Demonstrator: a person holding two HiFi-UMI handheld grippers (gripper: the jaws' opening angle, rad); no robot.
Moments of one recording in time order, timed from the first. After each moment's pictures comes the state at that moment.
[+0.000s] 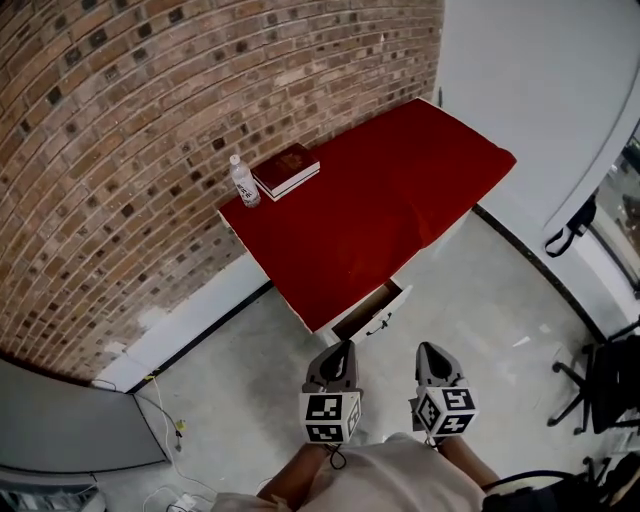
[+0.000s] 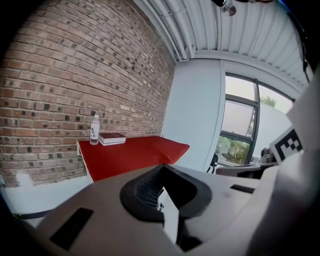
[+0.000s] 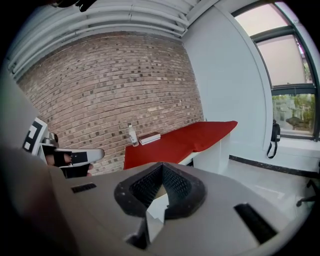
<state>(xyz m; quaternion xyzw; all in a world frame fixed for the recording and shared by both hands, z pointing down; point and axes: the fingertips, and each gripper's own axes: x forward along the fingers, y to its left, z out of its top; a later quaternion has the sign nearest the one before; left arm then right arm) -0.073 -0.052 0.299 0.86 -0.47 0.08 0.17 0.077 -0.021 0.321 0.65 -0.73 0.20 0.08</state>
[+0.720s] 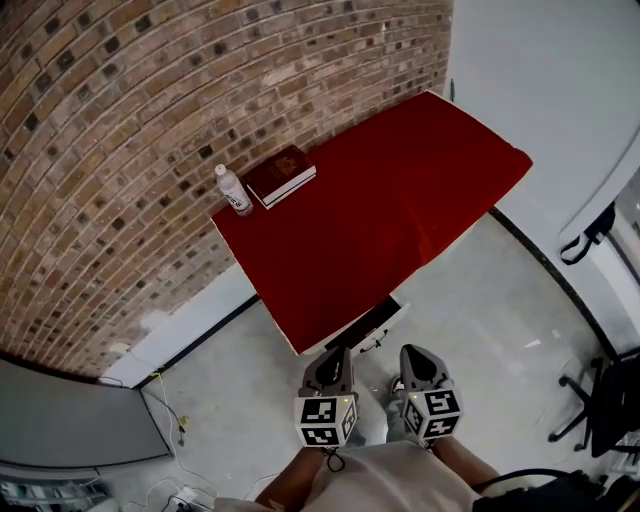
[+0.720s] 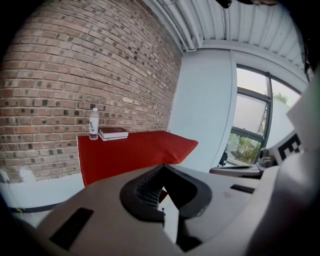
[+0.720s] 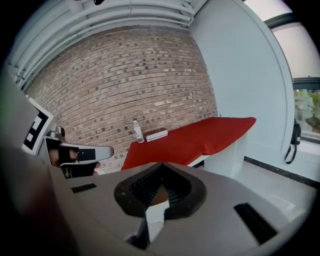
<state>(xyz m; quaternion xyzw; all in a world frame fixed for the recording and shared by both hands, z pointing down) -0.024 -0.117 0.321 0.83 -0.51 0.11 0.20 0.099 -0.101 0.344 0.58 -0.78 0.21 0.10</state>
